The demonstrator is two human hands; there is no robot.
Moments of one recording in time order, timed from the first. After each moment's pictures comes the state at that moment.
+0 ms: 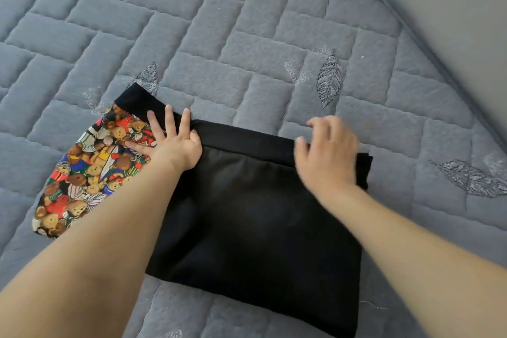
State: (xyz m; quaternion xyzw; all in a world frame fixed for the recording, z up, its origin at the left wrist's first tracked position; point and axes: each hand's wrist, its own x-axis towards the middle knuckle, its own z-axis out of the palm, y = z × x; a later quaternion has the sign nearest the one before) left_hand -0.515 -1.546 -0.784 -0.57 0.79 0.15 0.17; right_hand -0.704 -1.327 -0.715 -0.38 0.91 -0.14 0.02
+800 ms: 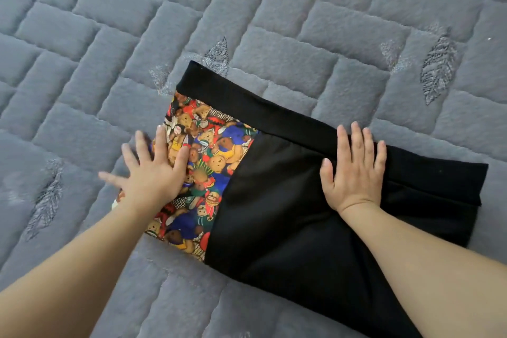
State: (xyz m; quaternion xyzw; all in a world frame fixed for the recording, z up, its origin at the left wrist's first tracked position) left_hand -0.344 -1.580 -0.767 -0.68 0.71 0.12 0.16; right_hand -0.631 -1.375 -0.812 -0.44 0.90 -0.02 0.04
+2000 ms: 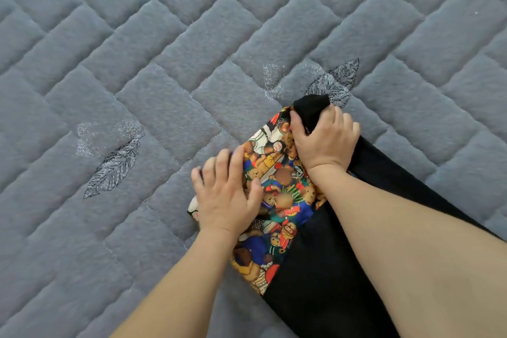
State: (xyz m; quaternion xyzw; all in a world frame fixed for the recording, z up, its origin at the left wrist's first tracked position) left_hand -0.310 -1.563 -0.784 -0.66 0.73 0.14 0.02; right_hand -0.499 -1.622 -0.812 -0.51 0.85 -0.16 -0.01
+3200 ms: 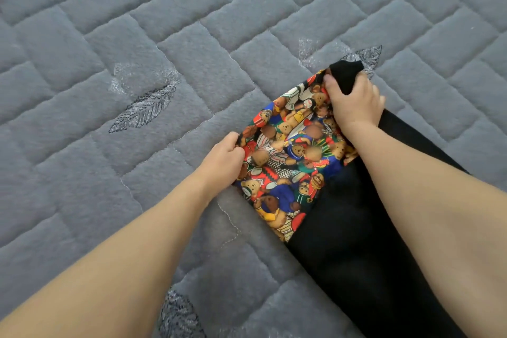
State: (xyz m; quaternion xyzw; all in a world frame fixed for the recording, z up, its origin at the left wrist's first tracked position) left_hand -0.237 -1.548 -0.788 -0.64 0.54 0.53 -0.13; right_hand -0.505 -1.618 -0.800 -0.48 0.85 -0.18 0.09
